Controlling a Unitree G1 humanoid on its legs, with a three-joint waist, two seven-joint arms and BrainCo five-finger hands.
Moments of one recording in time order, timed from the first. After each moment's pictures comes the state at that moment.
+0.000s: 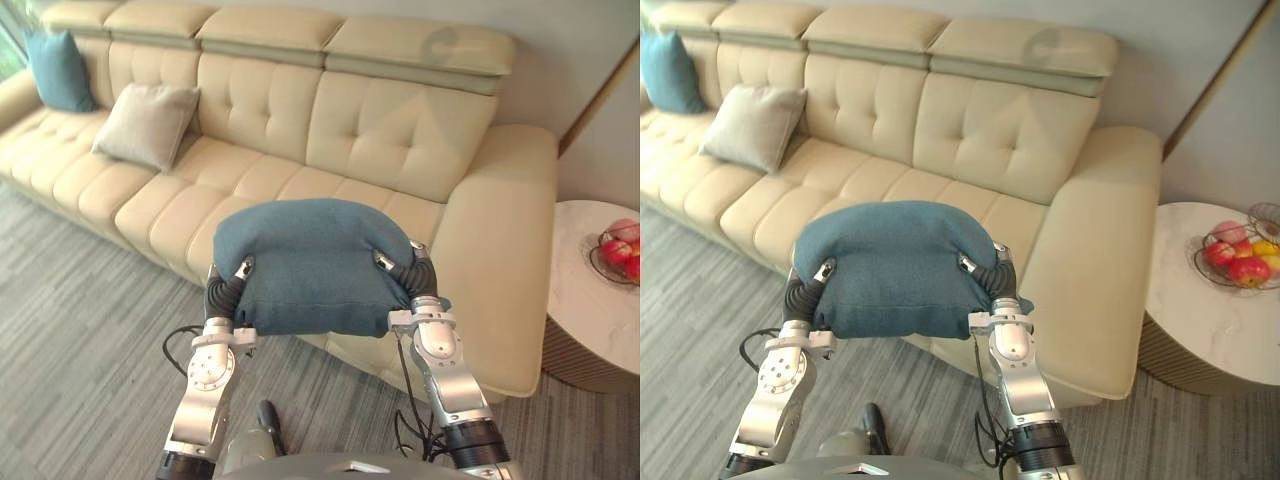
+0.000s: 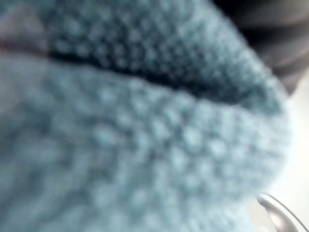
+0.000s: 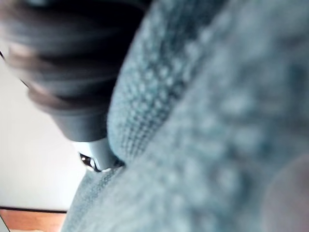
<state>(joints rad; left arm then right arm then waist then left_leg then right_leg) 0.14 0.09 -0.15 -0.14 -0.08 -0.06 0.26 -0.03 -0.07 0.11 0.01 -0.05 -0.04 -0.18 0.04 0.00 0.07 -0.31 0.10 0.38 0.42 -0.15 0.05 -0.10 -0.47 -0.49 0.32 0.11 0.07</state>
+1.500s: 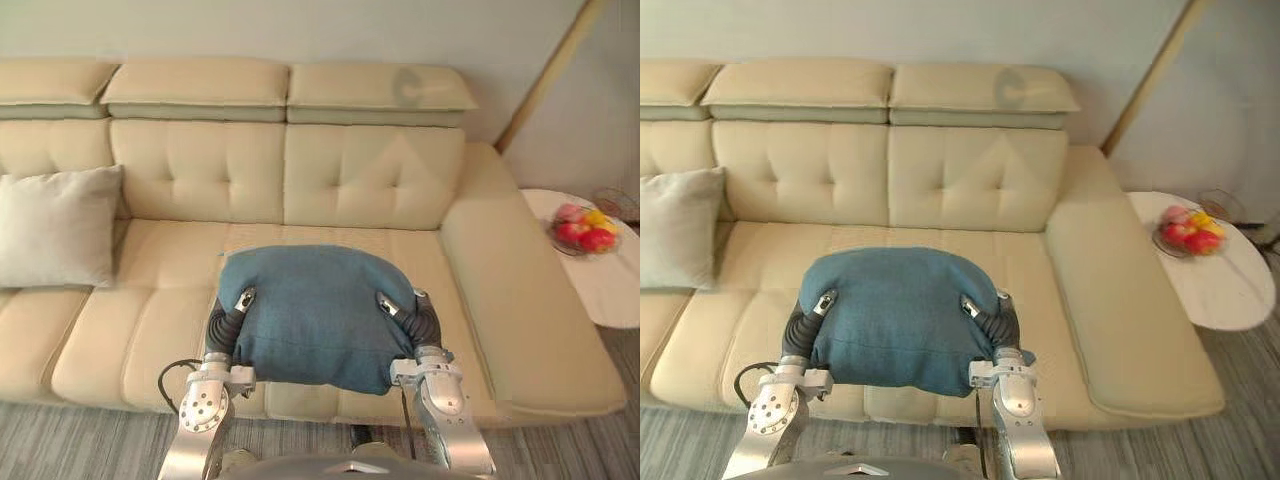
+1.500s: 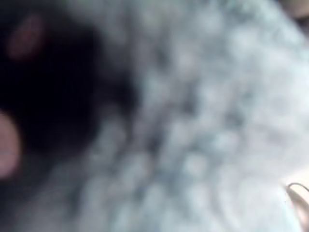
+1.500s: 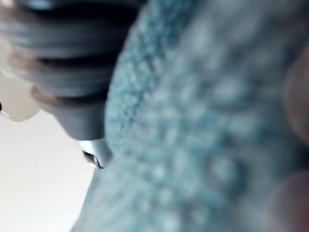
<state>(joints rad) 0.34 0.04 -0.20 -0.20 -0.08 -0.04 0.15 0.28 -0.05 0.10 -0.17 -0.01 -0.04 -0.13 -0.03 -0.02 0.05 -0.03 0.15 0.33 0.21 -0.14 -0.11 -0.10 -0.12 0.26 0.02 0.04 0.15</state>
